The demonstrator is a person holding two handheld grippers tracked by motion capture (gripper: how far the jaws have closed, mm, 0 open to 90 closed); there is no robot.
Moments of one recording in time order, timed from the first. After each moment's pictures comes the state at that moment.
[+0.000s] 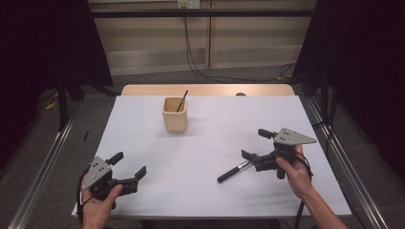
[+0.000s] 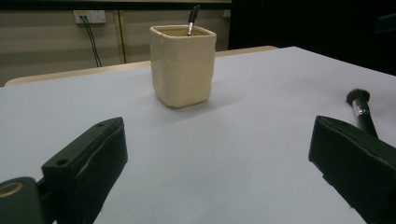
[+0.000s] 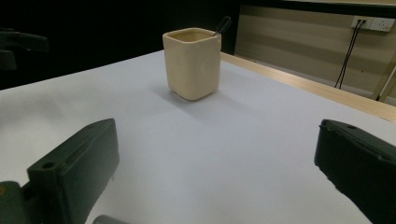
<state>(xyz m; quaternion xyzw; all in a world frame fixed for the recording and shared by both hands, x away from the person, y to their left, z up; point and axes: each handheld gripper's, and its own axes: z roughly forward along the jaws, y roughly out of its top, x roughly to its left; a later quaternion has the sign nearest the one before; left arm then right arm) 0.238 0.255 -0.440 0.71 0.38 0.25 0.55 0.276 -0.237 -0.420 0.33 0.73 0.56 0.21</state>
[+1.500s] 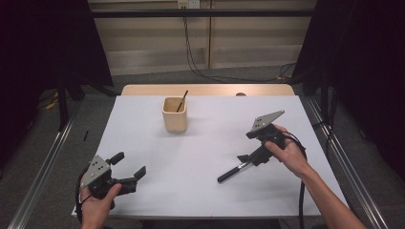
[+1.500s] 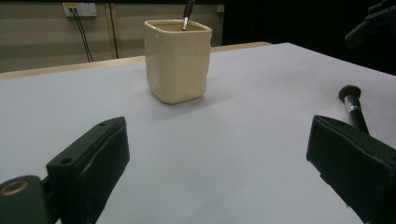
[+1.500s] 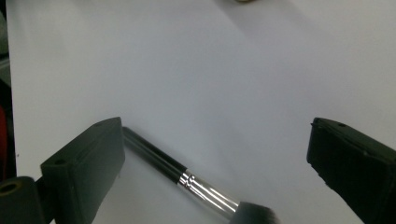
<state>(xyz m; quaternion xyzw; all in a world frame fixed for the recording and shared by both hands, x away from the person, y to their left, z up) 0.241 0.258 -0.439 0.72 0.37 0.23 0.55 0.322 -0.215 -0.395 0.25 0.90 0.36 0.06</state>
